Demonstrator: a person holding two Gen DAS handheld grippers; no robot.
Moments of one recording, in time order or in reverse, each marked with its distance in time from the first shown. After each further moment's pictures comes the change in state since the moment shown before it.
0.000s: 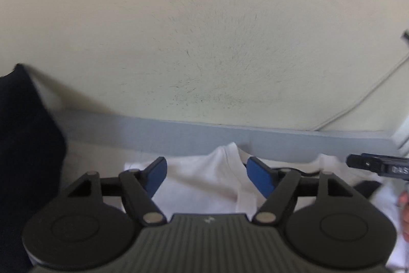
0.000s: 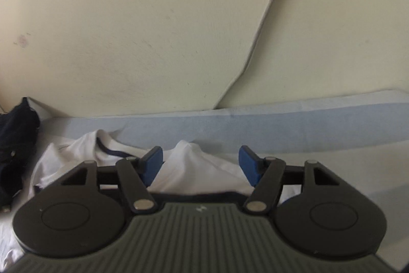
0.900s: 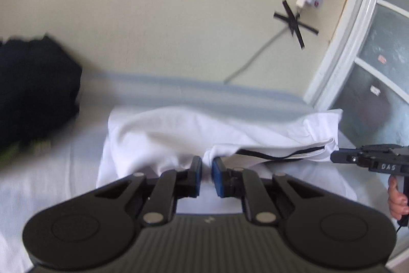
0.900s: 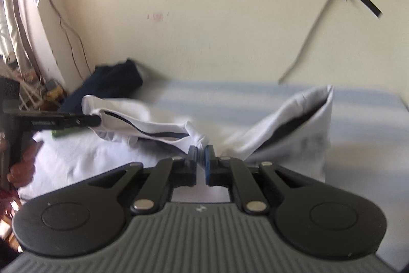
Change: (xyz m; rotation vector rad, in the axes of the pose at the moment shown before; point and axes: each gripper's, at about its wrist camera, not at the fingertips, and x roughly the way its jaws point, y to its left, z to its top) left arm -0.212 0.008 -0.226 0.079 -0.134 -0.293; right arm -0.235 0.039 -0.193 -0.221 -0.139 0.201
